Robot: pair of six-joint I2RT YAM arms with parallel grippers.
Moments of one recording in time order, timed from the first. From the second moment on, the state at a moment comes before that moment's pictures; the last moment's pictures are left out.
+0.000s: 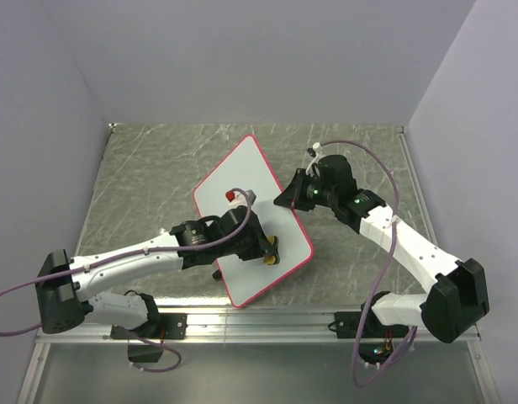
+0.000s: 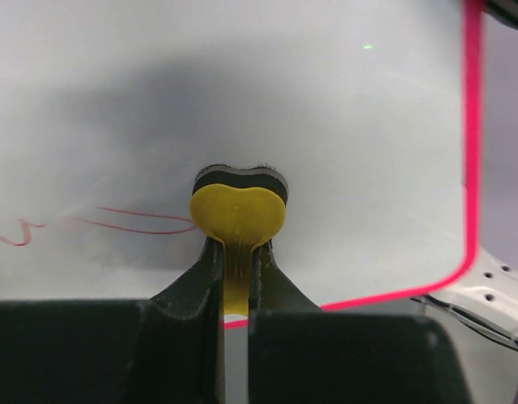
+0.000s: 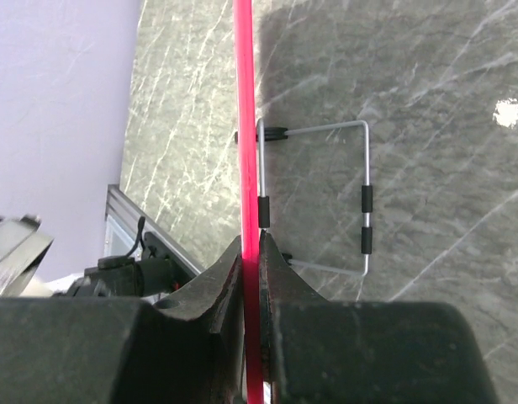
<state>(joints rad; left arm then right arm) -1.10 1.26 1.00 -0.47 -0.13 -1.15 0.54 1.26 0.99 -0.28 -0.35 0.72</state>
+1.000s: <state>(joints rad) -0.91 1.03 0.54 -0.19 -0.06 -1.43 0.52 1.39 1.06 -0.22 -0.42 0.65</state>
